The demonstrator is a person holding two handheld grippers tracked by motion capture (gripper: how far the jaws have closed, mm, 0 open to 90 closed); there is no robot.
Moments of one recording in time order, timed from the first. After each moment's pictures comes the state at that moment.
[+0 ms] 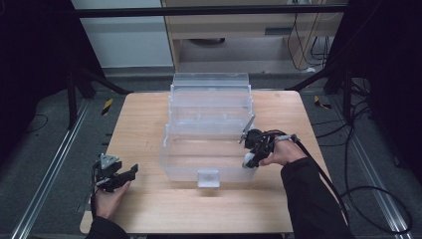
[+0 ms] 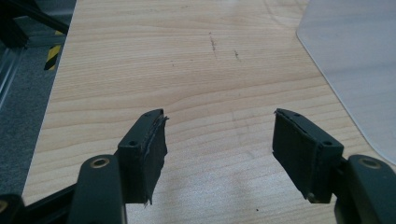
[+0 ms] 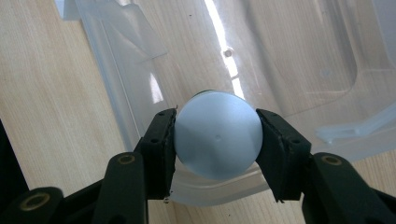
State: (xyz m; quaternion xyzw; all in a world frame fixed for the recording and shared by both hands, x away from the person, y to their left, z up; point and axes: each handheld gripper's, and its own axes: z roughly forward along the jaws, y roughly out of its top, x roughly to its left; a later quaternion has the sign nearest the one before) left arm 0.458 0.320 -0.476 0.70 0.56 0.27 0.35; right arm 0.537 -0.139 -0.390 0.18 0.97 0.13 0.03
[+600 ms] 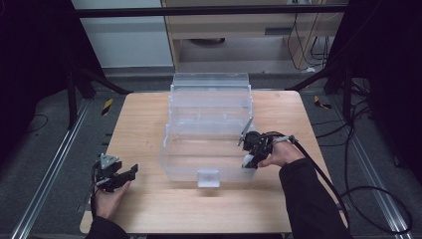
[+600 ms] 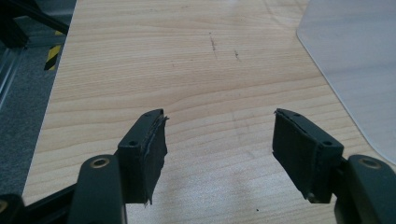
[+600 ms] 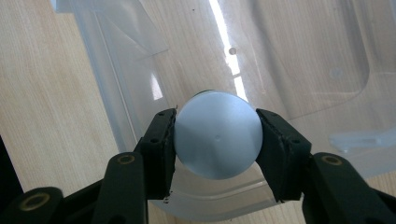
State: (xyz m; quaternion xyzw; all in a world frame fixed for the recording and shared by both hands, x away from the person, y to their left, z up) left arm 0.458 0.320 -0.476 0.70 0.56 0.27 0.35; right arm 0.538 -0.136 -0.398 0.17 0.98 0.13 0.02
